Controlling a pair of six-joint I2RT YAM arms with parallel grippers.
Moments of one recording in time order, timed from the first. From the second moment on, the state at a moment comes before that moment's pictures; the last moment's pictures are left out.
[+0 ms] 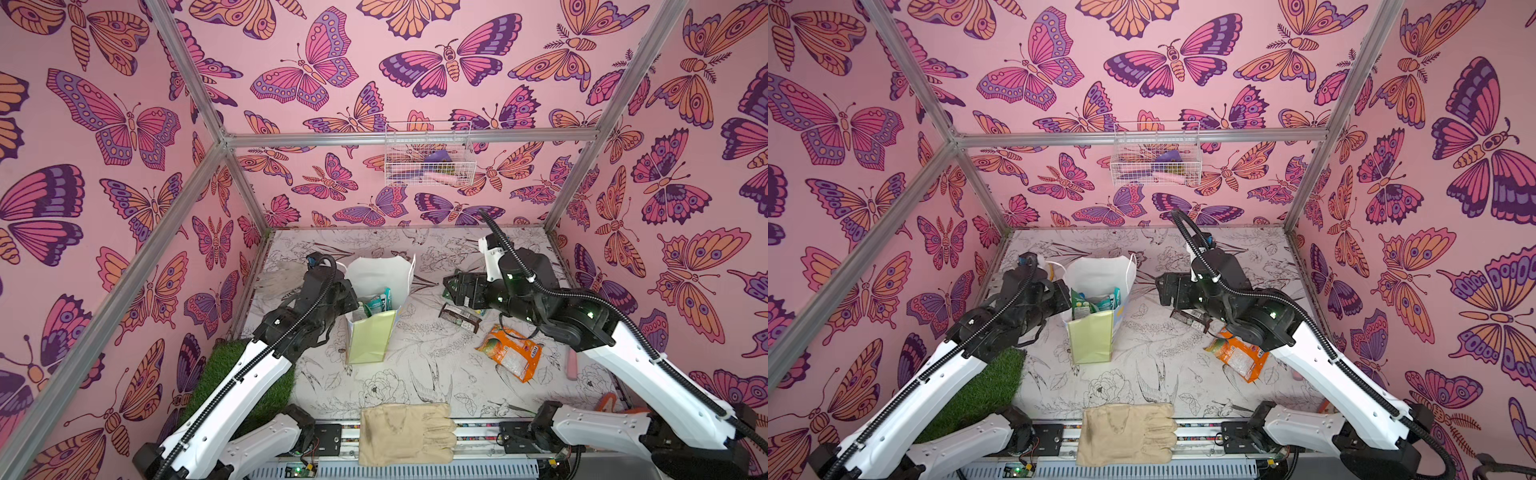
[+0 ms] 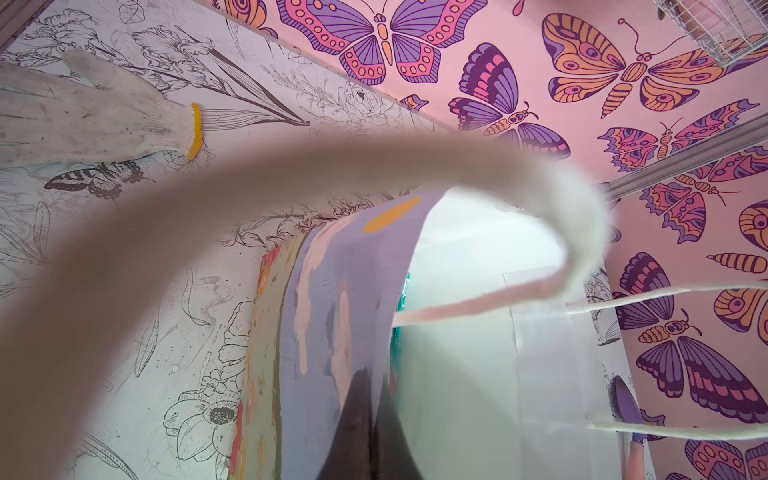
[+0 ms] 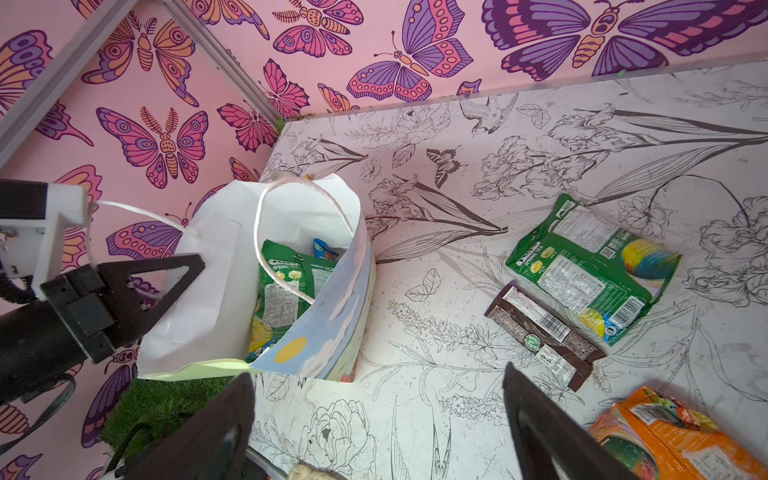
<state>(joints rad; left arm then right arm) -0.55 1.00 1.10 -0.75 -0.25 -0.74 0.82 1.13 1.42 -0.86 0.18 0.63</state>
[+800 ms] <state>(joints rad) -0.55 0.99 1.09 -0.75 -0.25 -0.74 0.57 1.03 1.21 -0.92 0.22 0.82</state>
